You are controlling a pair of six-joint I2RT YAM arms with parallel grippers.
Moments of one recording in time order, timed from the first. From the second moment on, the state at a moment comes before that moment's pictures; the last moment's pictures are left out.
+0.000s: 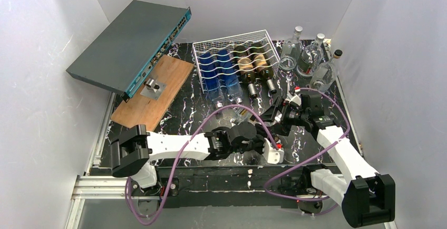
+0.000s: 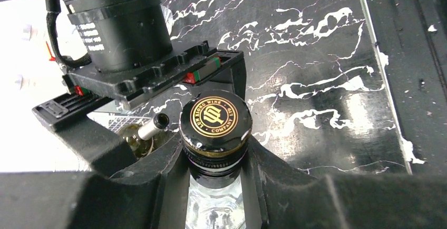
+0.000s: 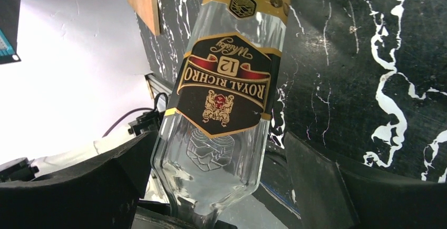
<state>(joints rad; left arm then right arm) -1.31 1.59 1.00 0.22 -0.04 0.87 0.21 0.99 0.60 -0.42 -0.72 0.80</state>
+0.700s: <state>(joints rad) -1.29 1.25 0.82 0.15 -0.32 0.59 0.18 1.03 0.74 -0.46 -0.74 0.60</state>
